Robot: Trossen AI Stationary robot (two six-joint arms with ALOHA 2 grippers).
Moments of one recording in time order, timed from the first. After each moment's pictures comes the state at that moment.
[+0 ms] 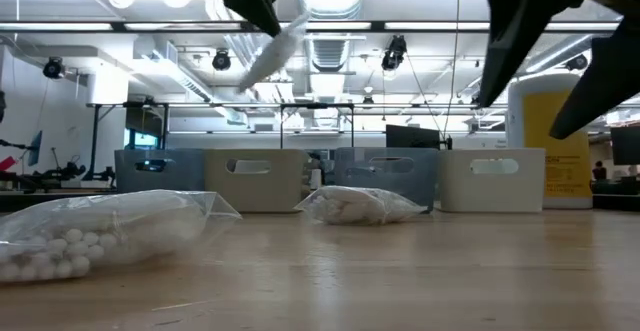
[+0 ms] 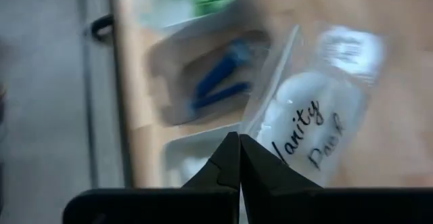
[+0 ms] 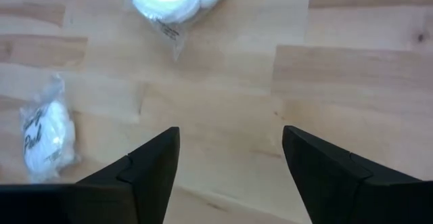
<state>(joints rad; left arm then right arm) 0.15 1.43 1.49 -0.90 -0.11 0.52 0.69 1.89 1.37 -0.95 0.55 2.19</state>
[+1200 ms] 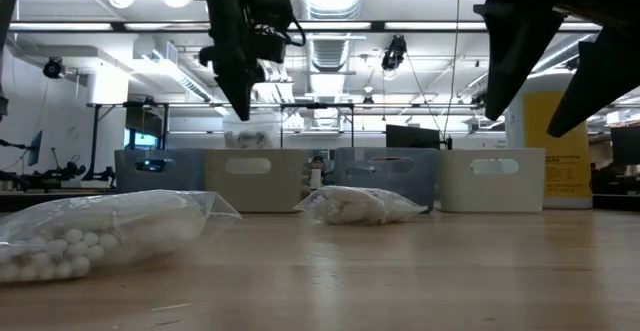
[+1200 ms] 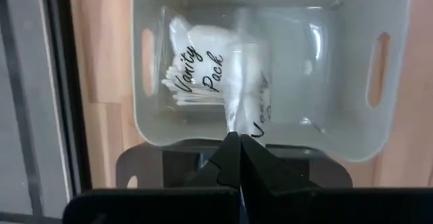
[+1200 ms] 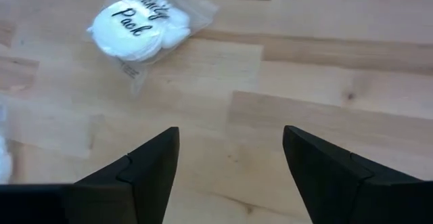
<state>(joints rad) 0.43 1.62 1.47 -1.10 -0.07 0.44 0.65 1.89 1.38 -1.13 0.55 2.14</state>
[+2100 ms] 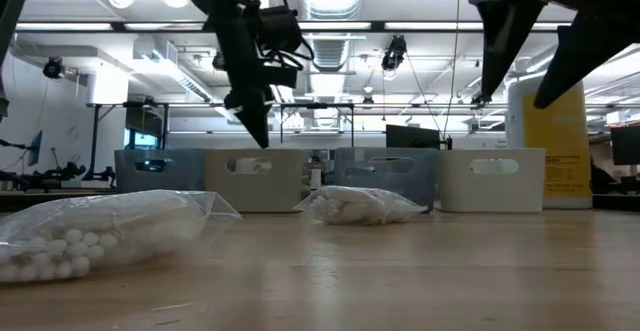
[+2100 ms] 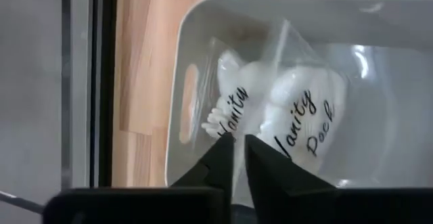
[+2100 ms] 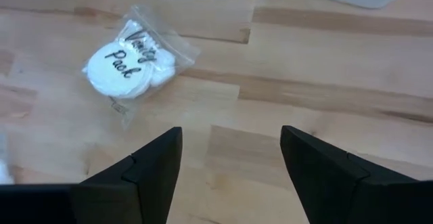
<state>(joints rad) 0.43 1.68 1.32 -0.77 -0.18 0.41 0.59 1.75 1.33 -1.17 0.52 2.04</state>
